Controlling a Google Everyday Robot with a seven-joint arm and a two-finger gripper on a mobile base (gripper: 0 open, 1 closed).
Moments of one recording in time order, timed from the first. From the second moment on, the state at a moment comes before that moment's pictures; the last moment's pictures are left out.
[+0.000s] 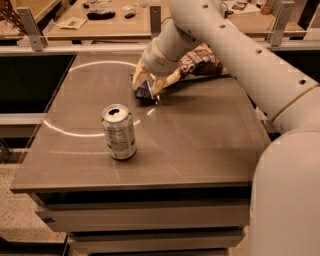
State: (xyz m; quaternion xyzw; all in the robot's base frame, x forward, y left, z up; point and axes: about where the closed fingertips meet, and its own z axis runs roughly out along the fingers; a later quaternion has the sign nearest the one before) arm 0.684 0.052 0.850 -0.95 -0.07 -0.11 0.29
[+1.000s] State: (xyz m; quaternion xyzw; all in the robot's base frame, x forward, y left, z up) arm 0.619 -0.009 0.845 -0.95 -0.04 -0.08 0.29
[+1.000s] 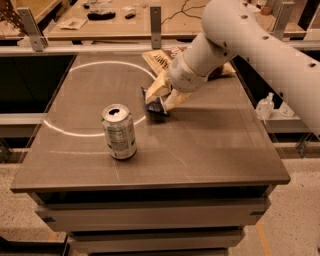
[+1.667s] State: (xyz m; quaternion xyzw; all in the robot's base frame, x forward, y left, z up) arm 0.586 -0.021 0.840 -0.96 -0.06 -0.04 0.29
